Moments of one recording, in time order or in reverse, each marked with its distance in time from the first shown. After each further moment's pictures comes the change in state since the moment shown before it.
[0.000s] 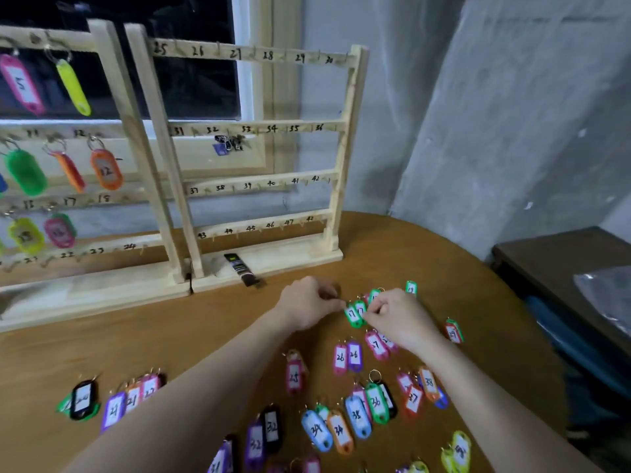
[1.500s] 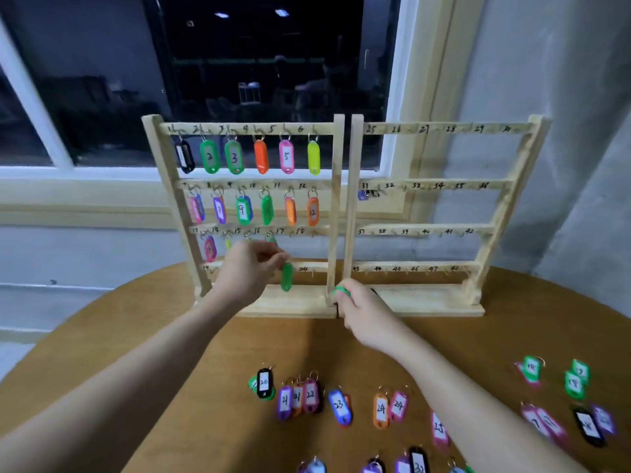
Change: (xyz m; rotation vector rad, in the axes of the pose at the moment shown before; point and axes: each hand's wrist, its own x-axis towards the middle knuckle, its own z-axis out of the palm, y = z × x) left_hand -0.179 -0.124 -0.222 -0.125 0.787 -0.188; right_hand -0.018 -0.254 0.076 0.369 -0.244 -0.592
